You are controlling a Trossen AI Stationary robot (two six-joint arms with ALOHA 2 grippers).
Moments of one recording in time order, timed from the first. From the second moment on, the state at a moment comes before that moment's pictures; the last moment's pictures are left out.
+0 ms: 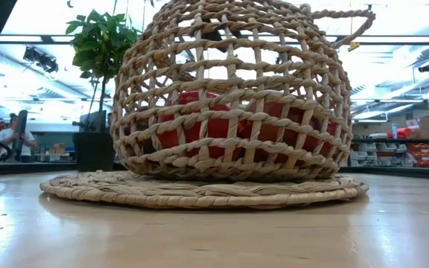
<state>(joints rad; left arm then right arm) 0.19 1.88 2.02 -1.03 -0.07 -0.12 -0.21 0.75 1.01 -0.08 0.24 0.19</state>
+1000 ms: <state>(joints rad) 0.61 1.93 1.65 -0.83 0.02 -0.29 -0.21 0.75 1.01 -0.09 0.23 0.21</state>
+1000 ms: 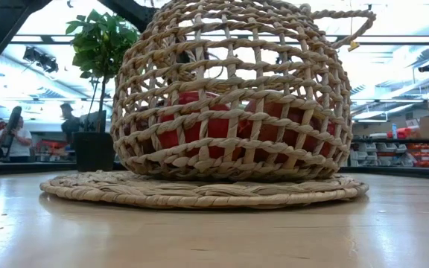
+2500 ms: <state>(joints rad) 0.73 2.05 1.56 -0.74 -0.21 -0.57 -0.22 0.75 1.01 -0.14 0.18 0.27</state>
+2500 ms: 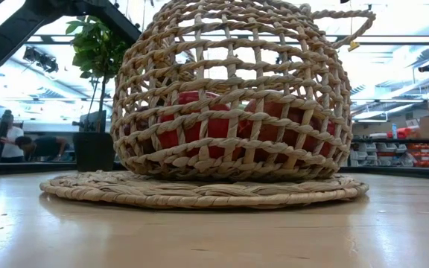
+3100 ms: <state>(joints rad) 0.73 2.06 1.56 -0.95 -0.13 -0.48 -0.21 0.75 1.01 -0.14 0.18 0.29</state>
